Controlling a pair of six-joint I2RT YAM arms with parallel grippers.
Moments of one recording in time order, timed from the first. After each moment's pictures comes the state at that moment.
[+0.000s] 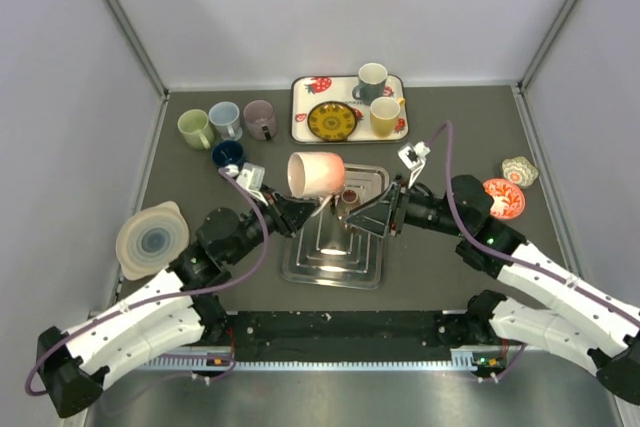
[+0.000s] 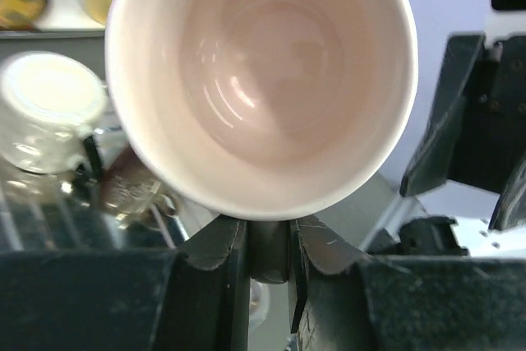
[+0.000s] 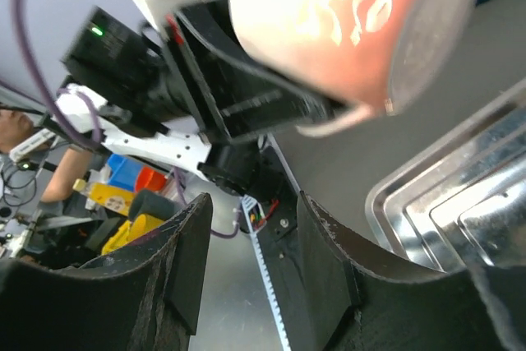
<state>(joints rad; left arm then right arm) -0.82 0.68 0.45 0.28 0.01 -0.68 0.79 0.85 0.69 0.17 -0.48 0.78</state>
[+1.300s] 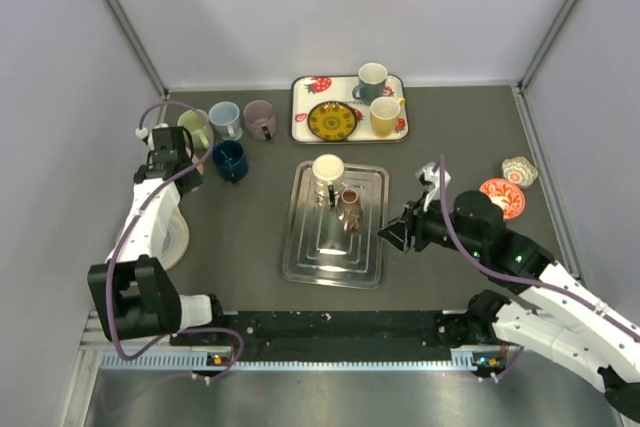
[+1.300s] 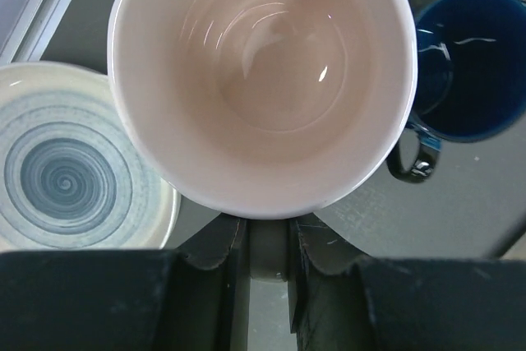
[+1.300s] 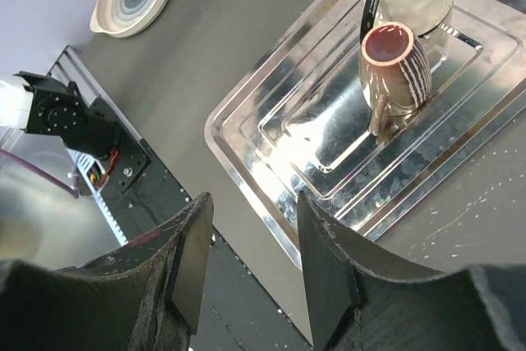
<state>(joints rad) 0.11 1.29 1.03 -0.59 -0.24 -0.41 0.79 0.65 0.69 -0.39 -0.17 0.43</state>
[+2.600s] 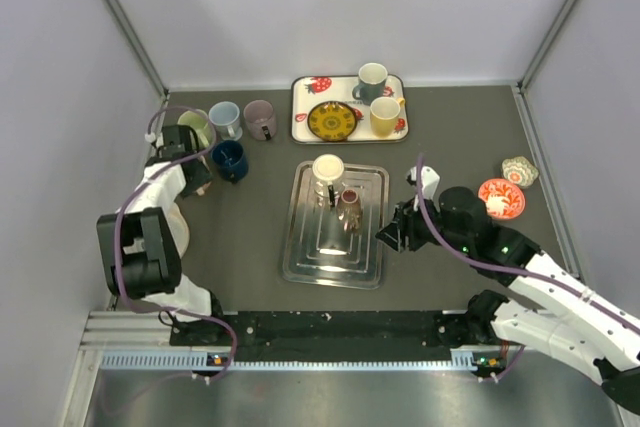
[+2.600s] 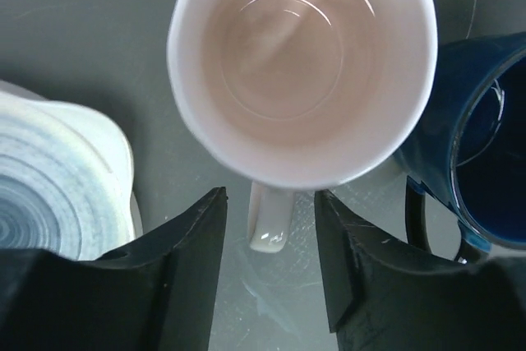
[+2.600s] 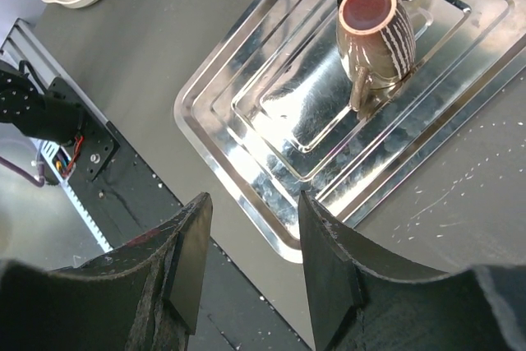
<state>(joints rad) 0.16 1.57 1.04 -0.45 -0.20 -0.47 0.79 0.74 0.70 -0.42 -0.15 0.40</state>
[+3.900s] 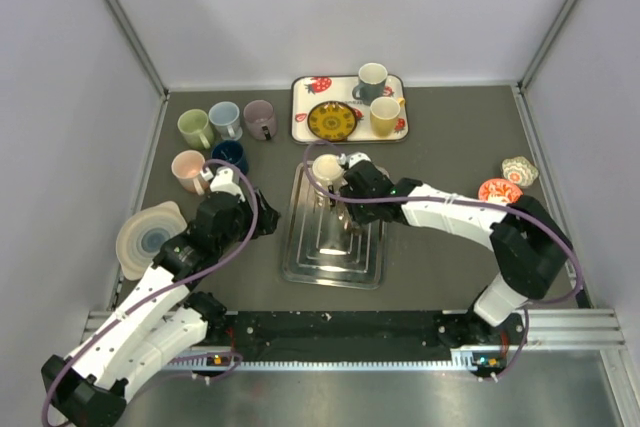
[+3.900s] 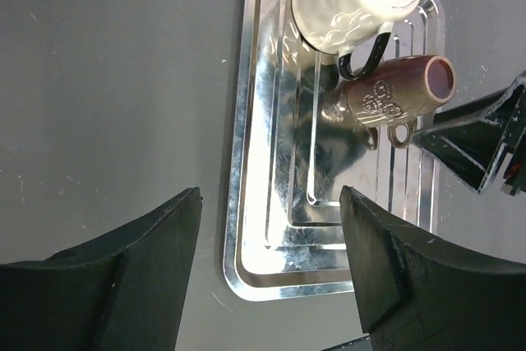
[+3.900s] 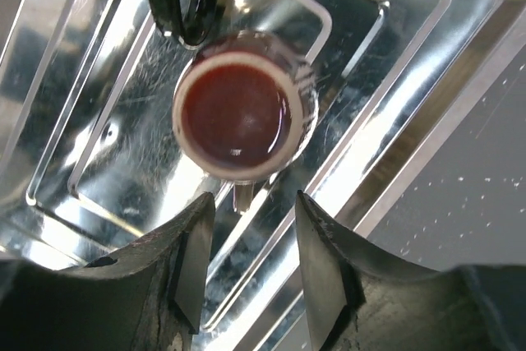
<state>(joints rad) -0.54 0.69 0.62 -0.49 -0.15 -0.64 0.84 1.59 1.02 -0.39 0.18 0.34</state>
